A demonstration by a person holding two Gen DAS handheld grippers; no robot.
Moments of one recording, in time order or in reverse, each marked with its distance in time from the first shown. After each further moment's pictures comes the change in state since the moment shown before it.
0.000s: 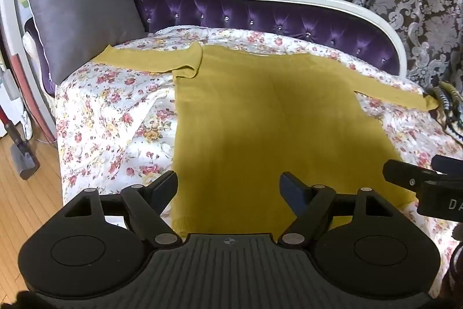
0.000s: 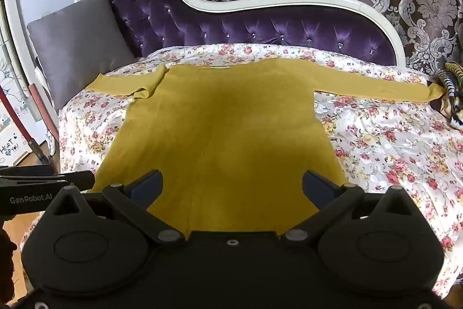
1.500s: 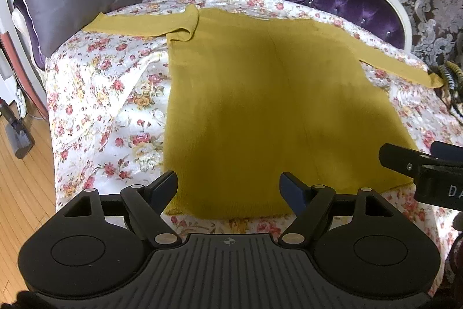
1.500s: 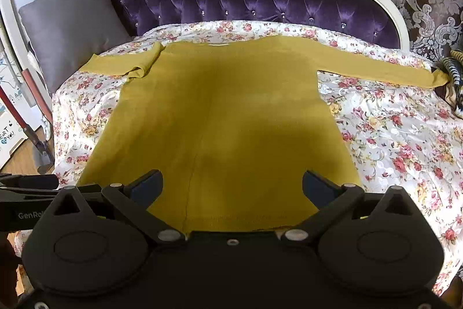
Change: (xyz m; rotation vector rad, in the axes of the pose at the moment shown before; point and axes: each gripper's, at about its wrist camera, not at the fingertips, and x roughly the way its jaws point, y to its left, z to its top) left arm 0.025 0.001 -0.006 0.000 0.153 -0.015; right arm 0.021 0.006 -0.001 0.004 0.118 -0.006
